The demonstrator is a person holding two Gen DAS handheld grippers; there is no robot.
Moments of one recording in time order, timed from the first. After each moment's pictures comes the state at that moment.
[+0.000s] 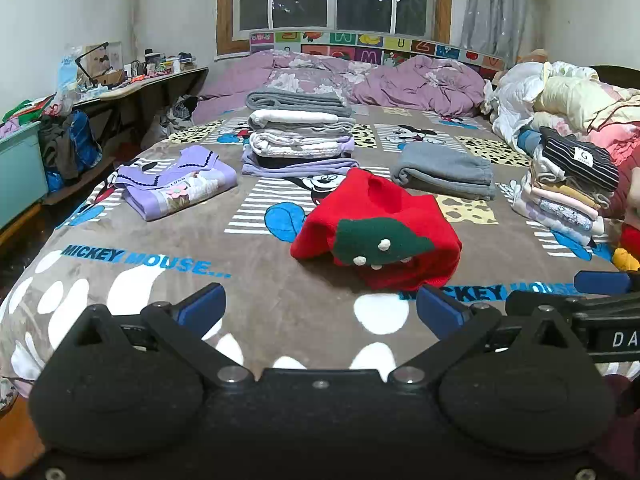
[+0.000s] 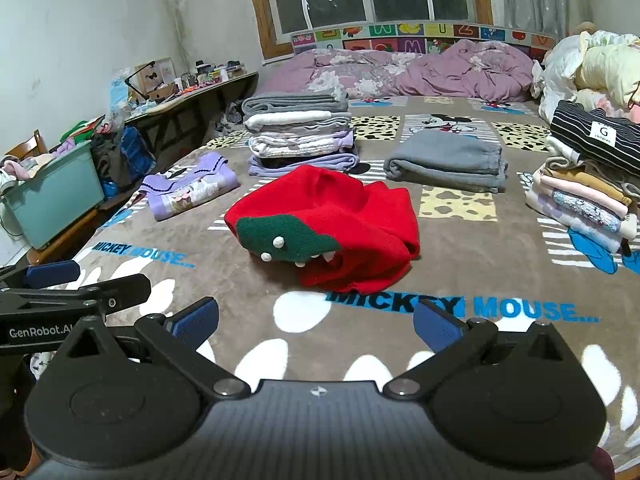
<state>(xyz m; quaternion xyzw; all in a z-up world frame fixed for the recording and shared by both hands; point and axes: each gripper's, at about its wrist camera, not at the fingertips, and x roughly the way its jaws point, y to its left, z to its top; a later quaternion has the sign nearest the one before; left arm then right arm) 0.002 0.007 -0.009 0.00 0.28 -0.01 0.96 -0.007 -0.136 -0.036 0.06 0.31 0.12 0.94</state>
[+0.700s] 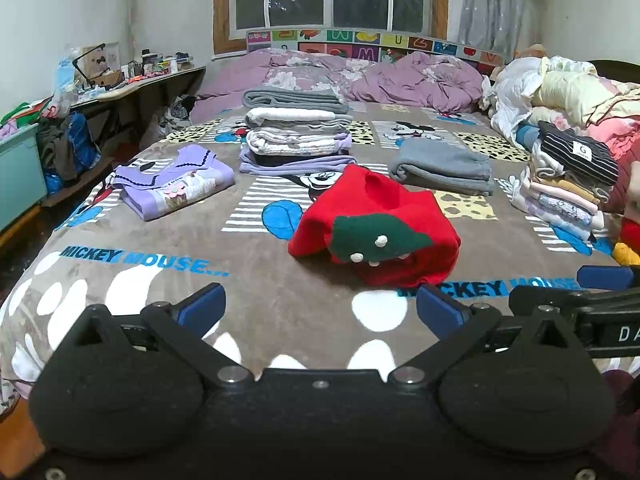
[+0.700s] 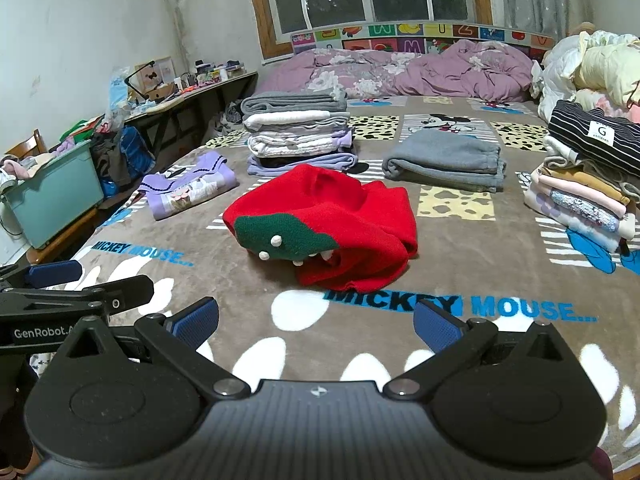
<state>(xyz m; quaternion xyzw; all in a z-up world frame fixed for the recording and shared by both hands) 0.002 0.001 -0.012 0.00 0.28 -0.01 0.96 -0.008 -0.137 -0.037 0.06 0.31 0.12 0.94</state>
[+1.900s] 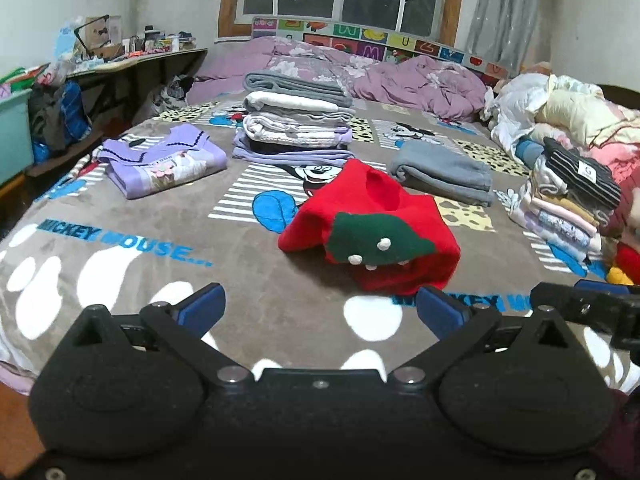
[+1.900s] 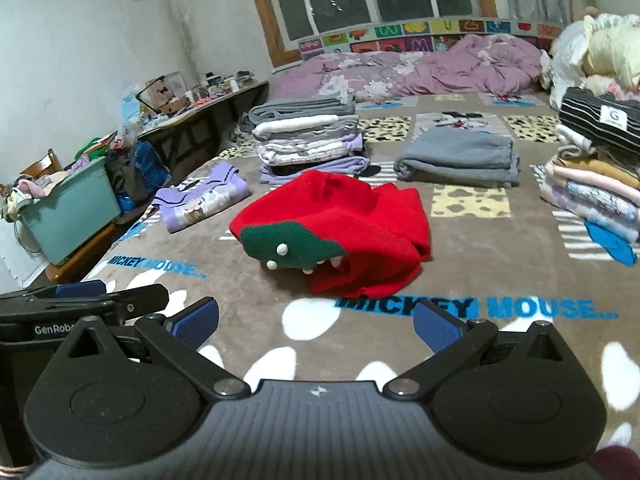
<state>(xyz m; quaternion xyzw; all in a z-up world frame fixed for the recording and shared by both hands) 0.031 0.016 -0.032 -0.06 0.29 -0.03 0.96 0.005 -0.153 -0.045 0.10 0.29 0.15 0.94</state>
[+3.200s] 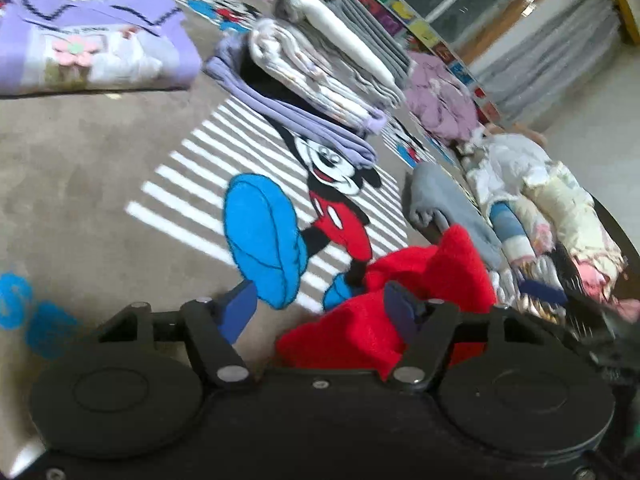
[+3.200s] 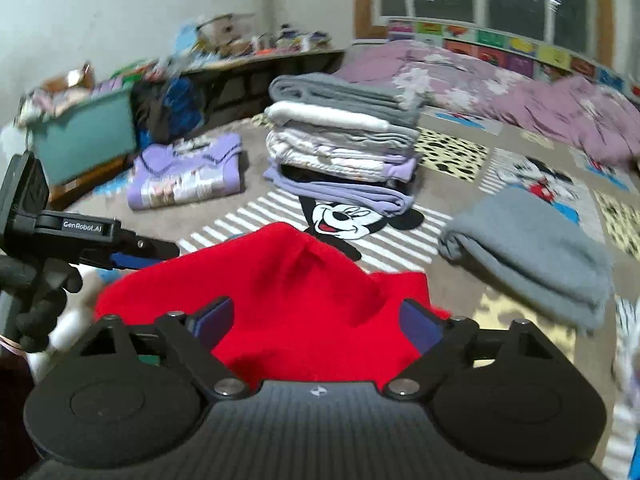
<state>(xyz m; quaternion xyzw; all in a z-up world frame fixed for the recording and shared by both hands) 0.275 0.135 -0.130 -0.29 0.37 -0.16 0.87 0.257 -0.130 -0.071 -0.07 0.31 0.27 0.91</state>
